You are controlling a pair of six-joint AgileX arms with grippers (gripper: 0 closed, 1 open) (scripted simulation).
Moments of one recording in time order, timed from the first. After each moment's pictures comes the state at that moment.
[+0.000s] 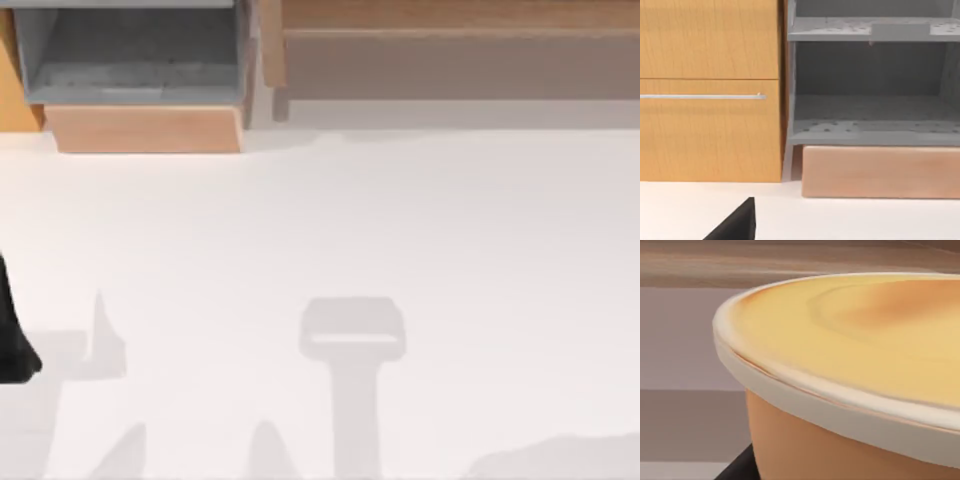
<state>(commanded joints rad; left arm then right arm) 0.00 0.00 0.00 0.00 0.00 0.00 -0.53 2.25 0.84 1.44 -0.48 0.00</state>
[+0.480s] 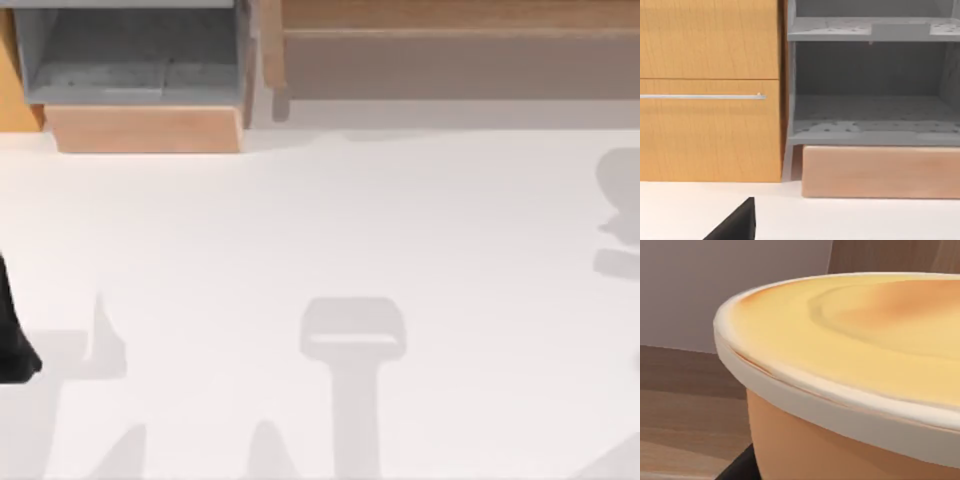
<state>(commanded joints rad) 0.00 0.00 0.00 0.00 0.00 0.00 -0.52 2.06 0.89 1.38 -0.35 -0.08</state>
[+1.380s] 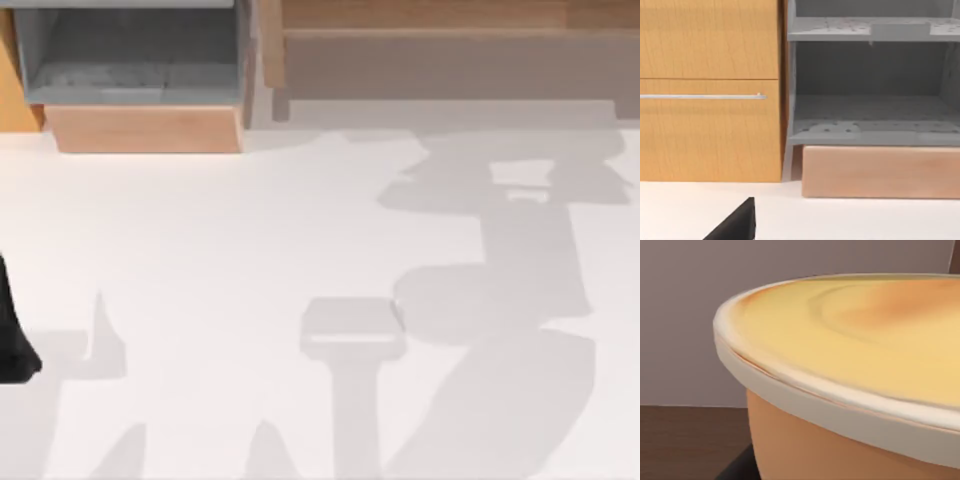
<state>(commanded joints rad) 0.00 0.00 0.00 0.00 0.00 0.00 -0.28 1.82 1.14 0.73 -0.18 -0.05</state>
